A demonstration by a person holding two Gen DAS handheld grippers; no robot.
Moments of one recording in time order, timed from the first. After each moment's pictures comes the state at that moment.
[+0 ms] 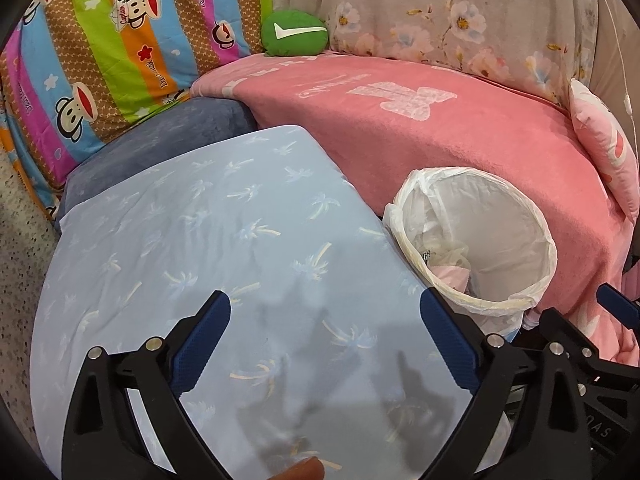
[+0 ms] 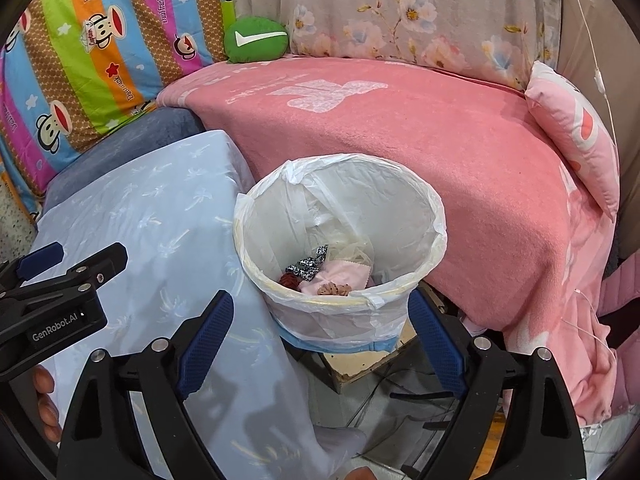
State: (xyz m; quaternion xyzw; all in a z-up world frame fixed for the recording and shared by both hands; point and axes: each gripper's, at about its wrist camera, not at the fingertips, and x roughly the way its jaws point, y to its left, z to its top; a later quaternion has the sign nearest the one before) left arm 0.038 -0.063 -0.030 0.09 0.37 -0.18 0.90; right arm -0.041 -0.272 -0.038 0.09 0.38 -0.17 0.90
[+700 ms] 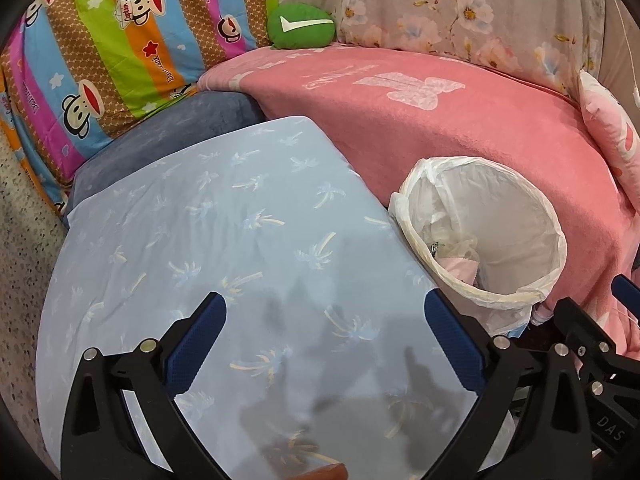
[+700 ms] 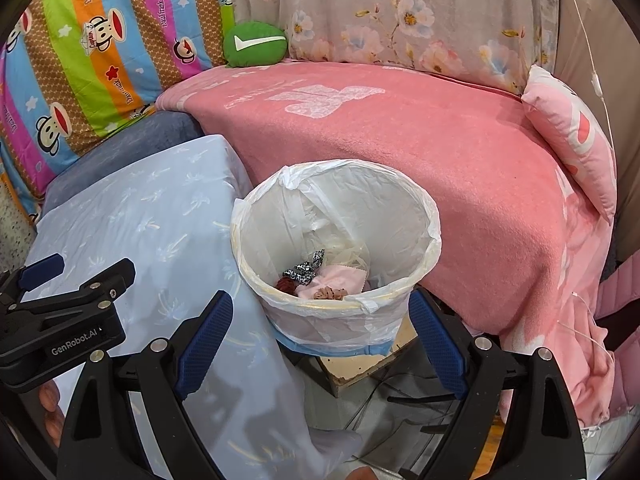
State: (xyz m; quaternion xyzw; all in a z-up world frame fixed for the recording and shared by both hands) left arm 0.036 -0.068 -0.035 0.11 0.39 -0.16 0.90; right arm -0.042 -0.274 -0.035 0.09 0.38 -0.17 0.90
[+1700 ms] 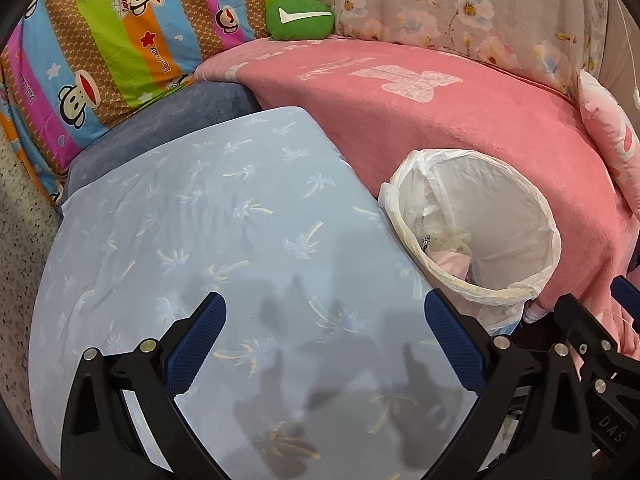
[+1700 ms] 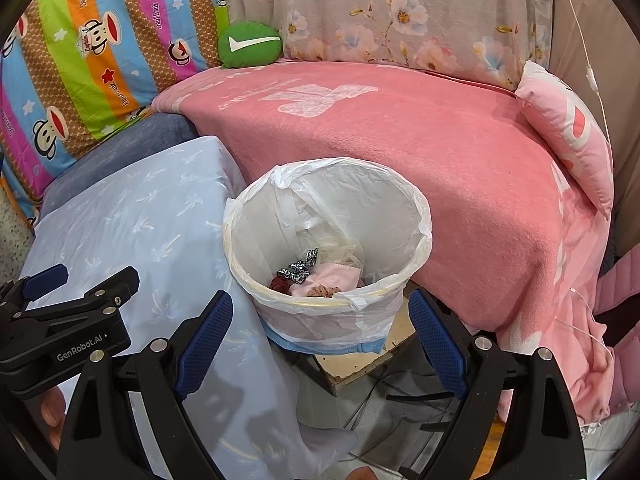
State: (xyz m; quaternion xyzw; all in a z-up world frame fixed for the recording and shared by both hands) left arm 0.033 -0.078 -0.040 0.10 0.40 -0.16 0.90; right arm -0.048 -0.278 -0.035 0.10 0.38 -0.18 0.90
